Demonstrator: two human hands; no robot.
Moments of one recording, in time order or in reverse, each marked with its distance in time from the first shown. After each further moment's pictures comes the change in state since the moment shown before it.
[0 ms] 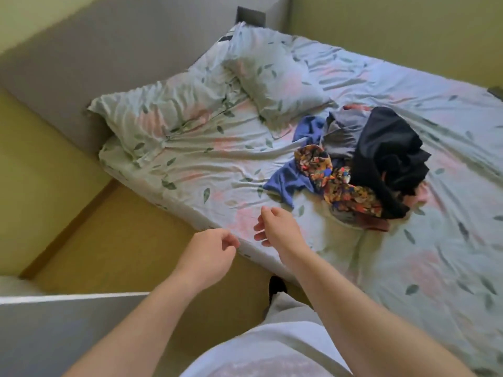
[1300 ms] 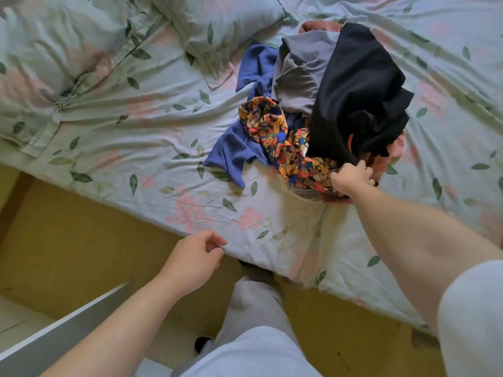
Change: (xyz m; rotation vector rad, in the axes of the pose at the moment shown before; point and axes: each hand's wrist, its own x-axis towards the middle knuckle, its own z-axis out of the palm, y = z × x) left_hand 0.180 0.105 0.123 -0.129 -0.359 -0.249; right_hand 0.312 0.118 -0.335 -0.910 0.357 0.479
